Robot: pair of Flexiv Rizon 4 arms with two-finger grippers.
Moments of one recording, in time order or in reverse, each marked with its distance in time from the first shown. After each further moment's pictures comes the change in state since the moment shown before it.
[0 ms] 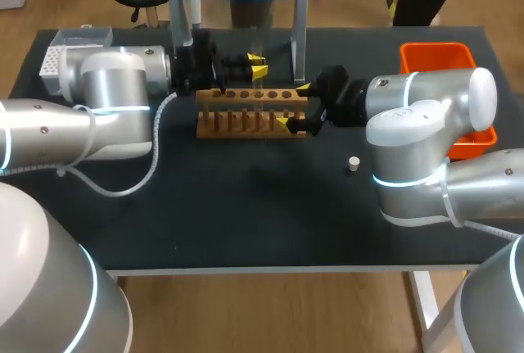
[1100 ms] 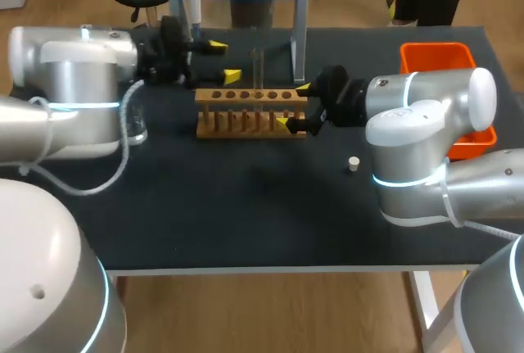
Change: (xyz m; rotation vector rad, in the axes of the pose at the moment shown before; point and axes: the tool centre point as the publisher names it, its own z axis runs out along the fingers) left arm 0.002 -0.013 -0.085 -0.194 -0.150 -0.082; right arm 0.000 0.000 0.000 0.000 0.000 0.000
